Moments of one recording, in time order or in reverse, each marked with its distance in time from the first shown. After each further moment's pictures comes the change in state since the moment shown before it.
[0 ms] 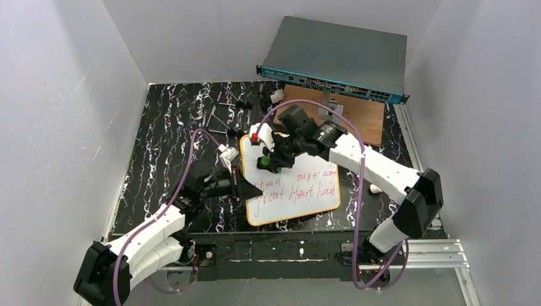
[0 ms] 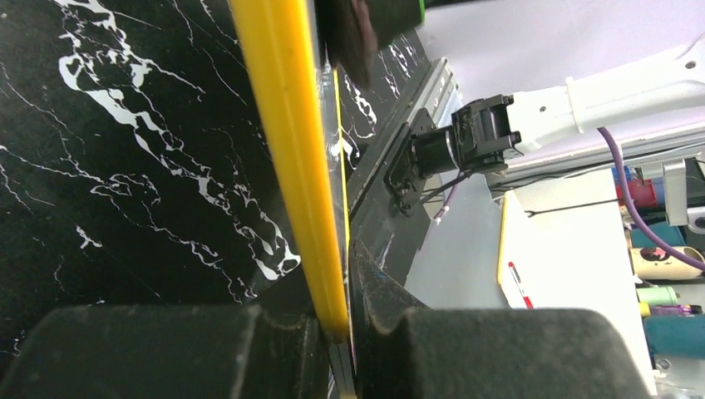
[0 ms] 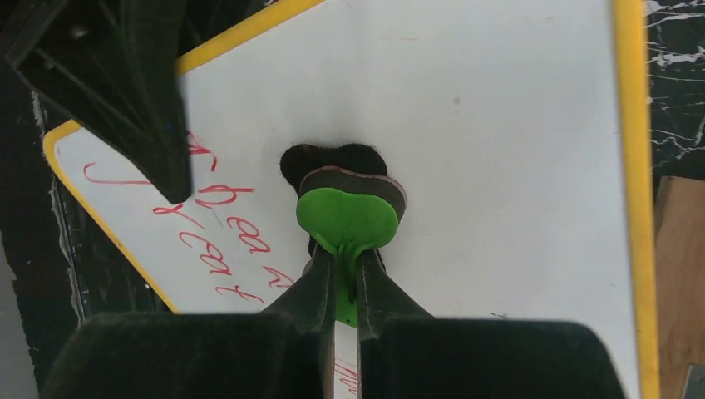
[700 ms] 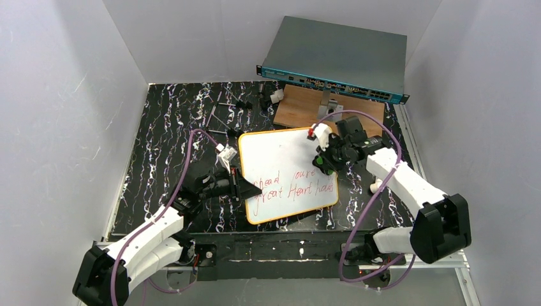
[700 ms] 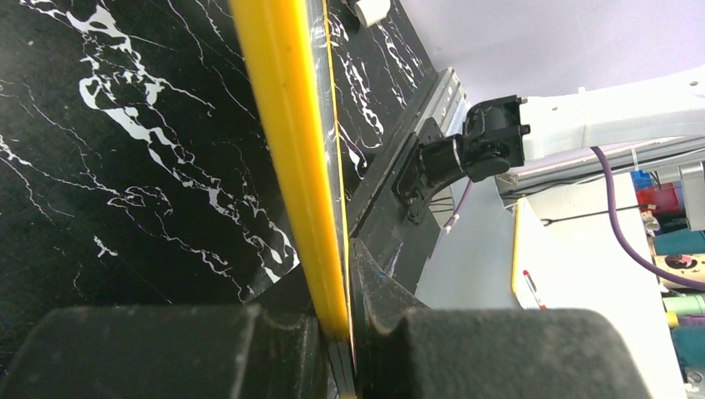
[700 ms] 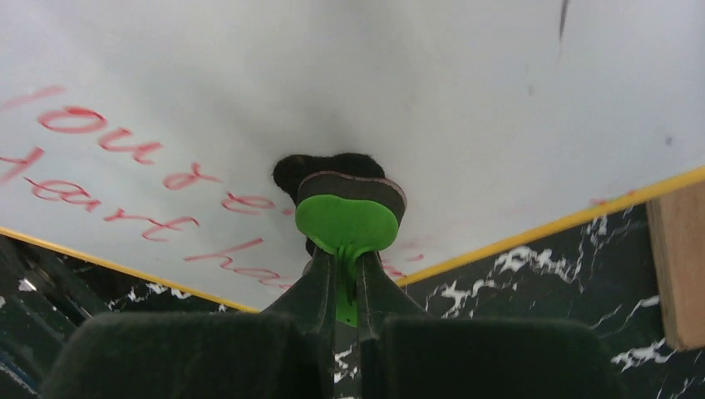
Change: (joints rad) left arm -0.006 -0.035 0.000 -0.015 -0.014 0.031; right arm -0.424 -0.276 -0.498 0.082 0.082 -0.006
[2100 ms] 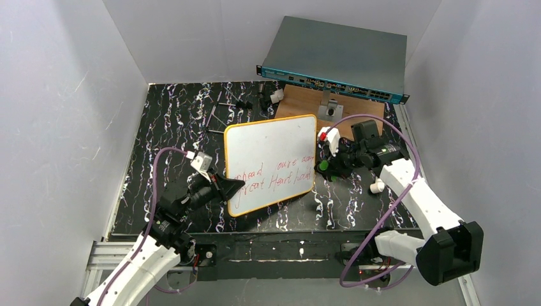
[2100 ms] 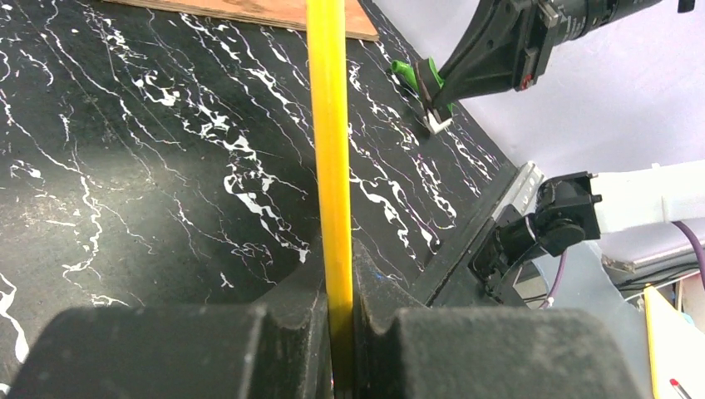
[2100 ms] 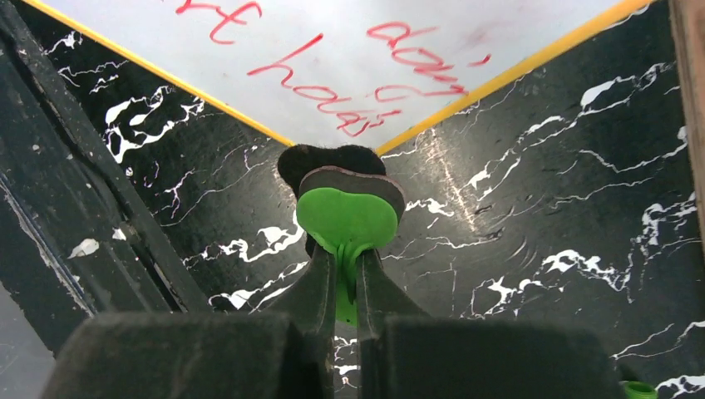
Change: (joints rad) left arm -0.008 -0.458 -0.018 -0.245 -0.341 0.165; right arm -0.070 -0.149 0.007 -0.117 -0.221 -0.061
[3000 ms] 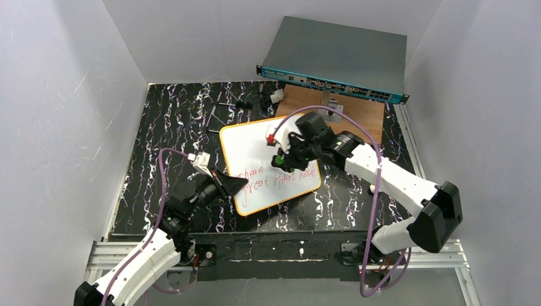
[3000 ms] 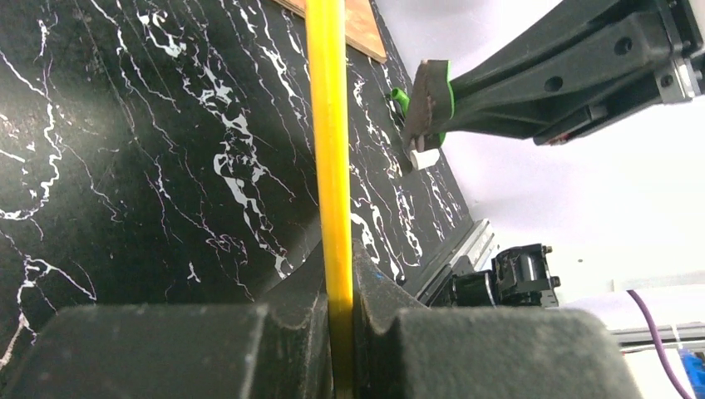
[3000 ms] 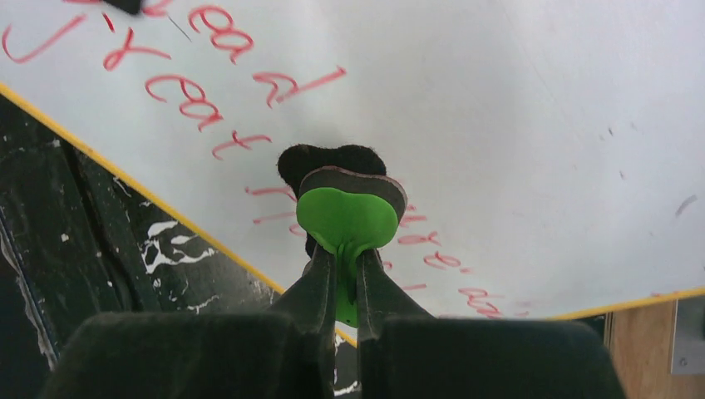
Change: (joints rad) left arm 0.005 0.111 -0.130 0.224 -0.080 -0.283; right arm 0.430 0.241 0.253 0.137 0.186 0.096
